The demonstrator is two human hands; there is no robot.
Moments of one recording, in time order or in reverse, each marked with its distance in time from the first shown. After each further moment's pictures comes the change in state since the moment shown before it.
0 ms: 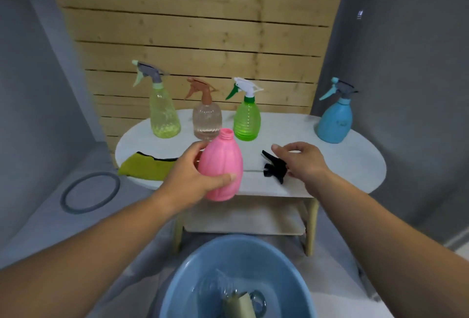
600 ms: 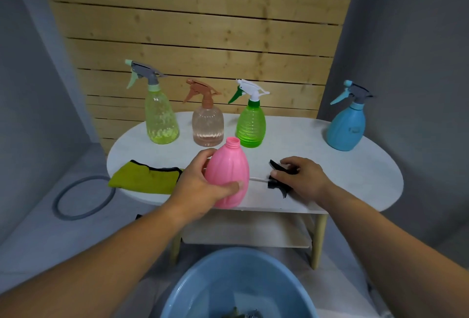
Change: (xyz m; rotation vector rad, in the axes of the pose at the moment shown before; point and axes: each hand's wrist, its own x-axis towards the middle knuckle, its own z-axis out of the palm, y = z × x) left_hand 0.041 -0.030 0.018 -0.028 0.032 -0.069; right_hand 0.055 0.034 0.007 -0.530 -0.162 -0.141
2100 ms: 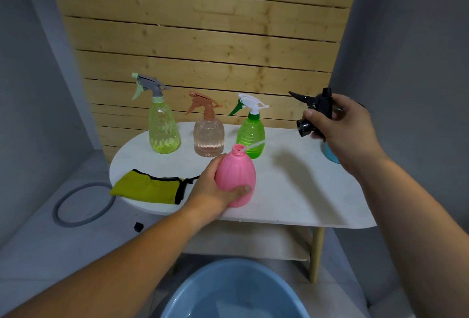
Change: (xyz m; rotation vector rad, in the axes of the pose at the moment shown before) left_hand 0.014 0.005 0.022 -0.110 -0.071 0.010; right_hand -0.025 -0.083 -0.108 0.655 0.343 -0.373
